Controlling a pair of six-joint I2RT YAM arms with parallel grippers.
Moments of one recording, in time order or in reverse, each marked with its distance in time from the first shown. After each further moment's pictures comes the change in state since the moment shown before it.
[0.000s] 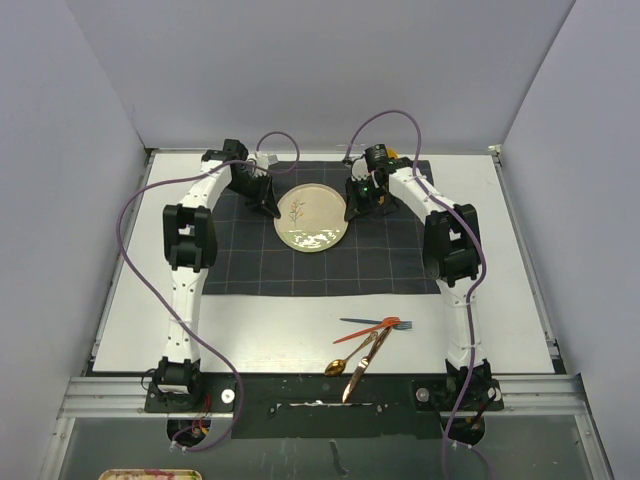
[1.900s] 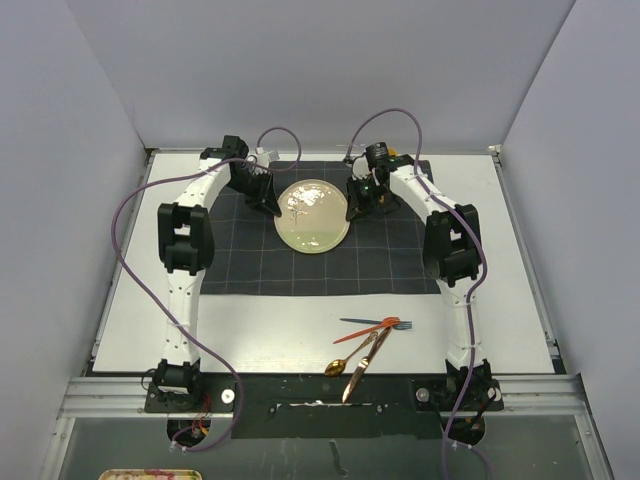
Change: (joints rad) left arm -0.019 -0.115 -0.124 0.047 -0.007 -0.005; right arm 0.005 0.000 0.031 -0.053 0.003 0.002
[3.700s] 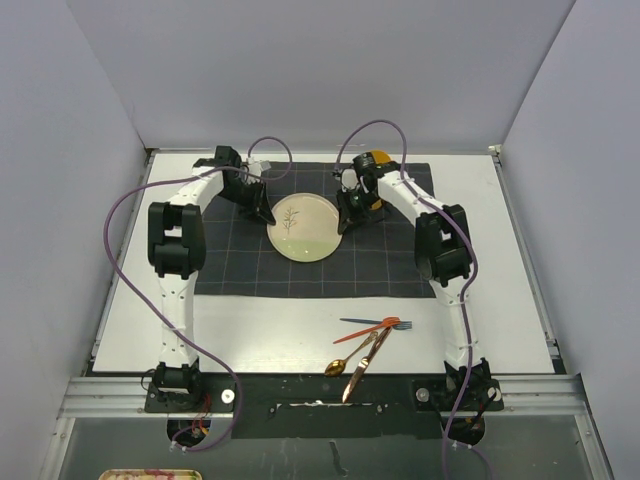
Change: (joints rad) left arm 0.031 -0.118 -0.272 0.141 -0.014 -0.050; right arm 0.055 0.051 0.002 -0.048 -0.017 0.001
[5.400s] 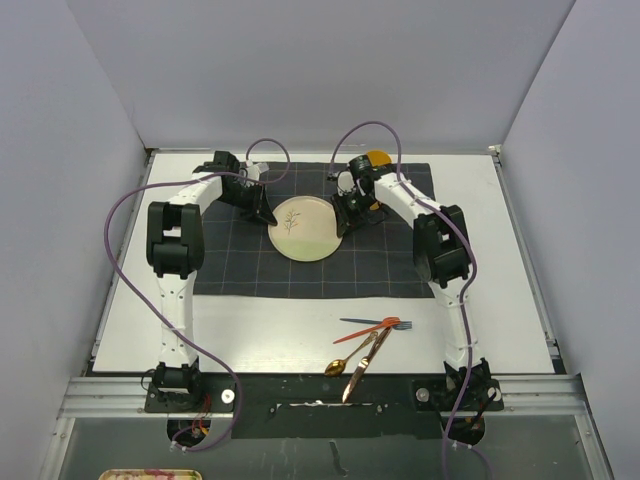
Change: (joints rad) left arm 0.013 0.000 -0.074 0.132 0.053 -0.033; right arm 0.020 -0.010 -0.026 0.009 0.038 -0.092
